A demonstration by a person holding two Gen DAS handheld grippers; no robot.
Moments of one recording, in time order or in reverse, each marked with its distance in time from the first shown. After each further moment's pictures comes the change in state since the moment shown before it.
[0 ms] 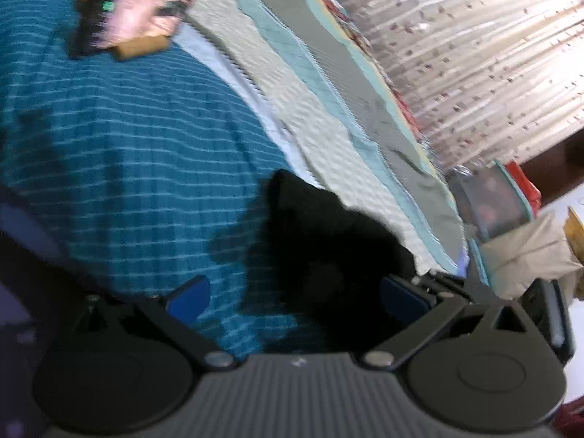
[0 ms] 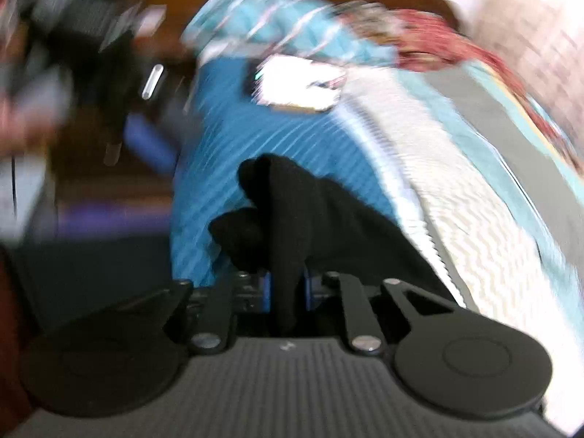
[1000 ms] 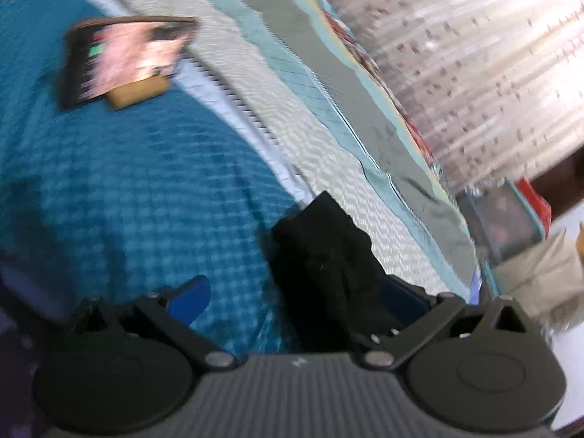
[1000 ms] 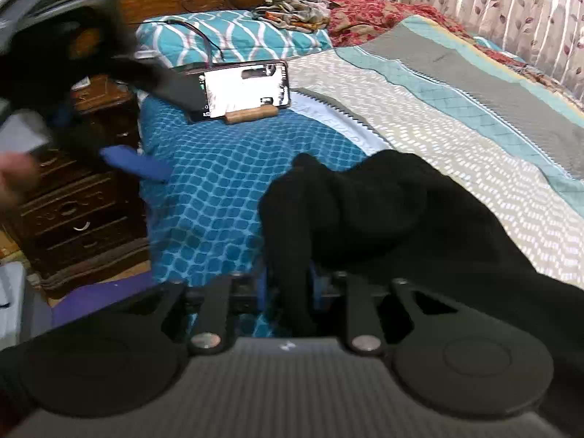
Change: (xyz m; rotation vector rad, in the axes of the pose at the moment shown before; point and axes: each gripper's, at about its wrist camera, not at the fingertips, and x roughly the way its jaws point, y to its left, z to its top) left arm 0.017 0.008 0.046 0.041 -0.075 0.055; right arm 0.039 0.031 -0.001 0.183 -0.001 -0.024
